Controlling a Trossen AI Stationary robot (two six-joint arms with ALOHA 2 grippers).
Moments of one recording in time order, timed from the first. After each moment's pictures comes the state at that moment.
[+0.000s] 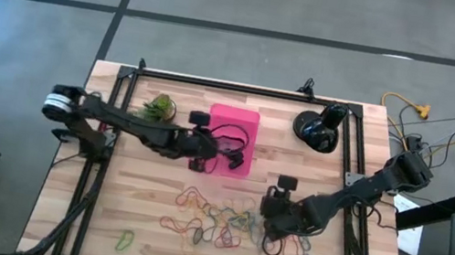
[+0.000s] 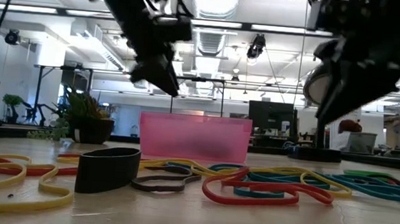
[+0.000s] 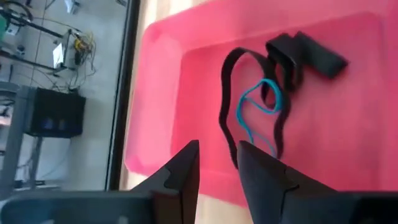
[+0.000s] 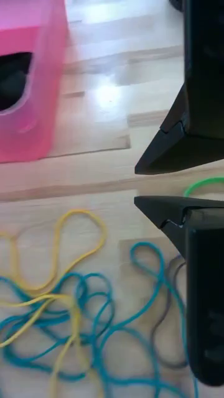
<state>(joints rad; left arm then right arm) -0.05 1.55 1.04 -0.38 -0.61 0.25 0.52 1.63 0.97 -0.71 0.54 0.51</state>
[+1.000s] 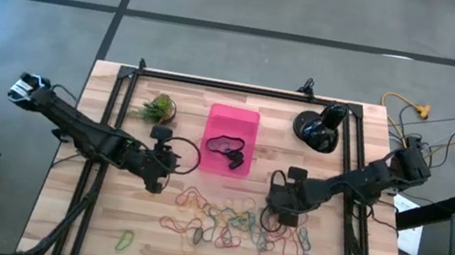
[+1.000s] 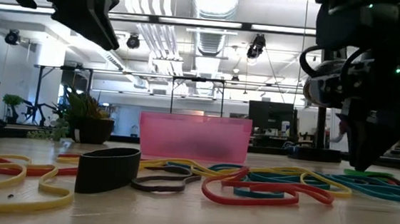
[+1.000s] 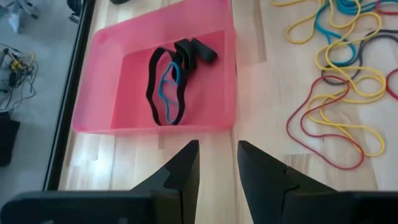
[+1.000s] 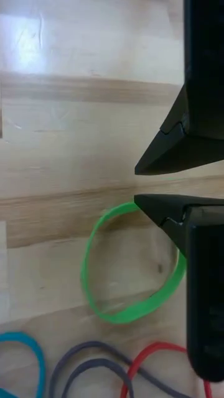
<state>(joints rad) -0.38 1.15 0.88 -0.66 -0.55 -0.07 0.34 1.62 0.83 -0.78 0.25 0.45</state>
